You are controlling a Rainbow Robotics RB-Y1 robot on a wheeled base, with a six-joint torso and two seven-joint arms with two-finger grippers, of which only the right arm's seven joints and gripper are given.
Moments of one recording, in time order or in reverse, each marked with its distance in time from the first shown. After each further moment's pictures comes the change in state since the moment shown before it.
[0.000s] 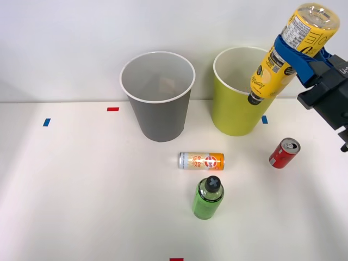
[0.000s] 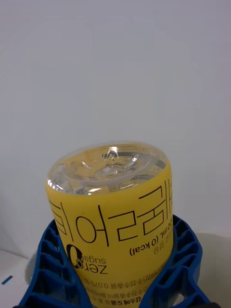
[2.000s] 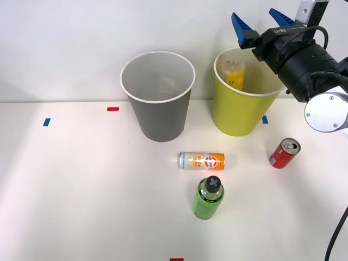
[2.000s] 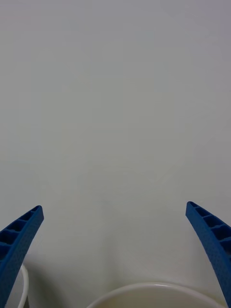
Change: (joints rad) arm -0.583 0.089 0.253 0.706 0.126 -0.113 0.066
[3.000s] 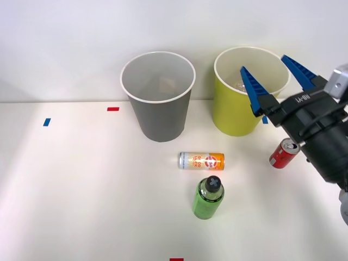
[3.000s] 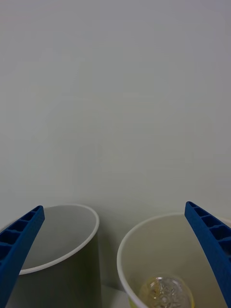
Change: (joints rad) arm 0.592 -0.092 -0.011 -0.539 0.019 -0.154 0.027
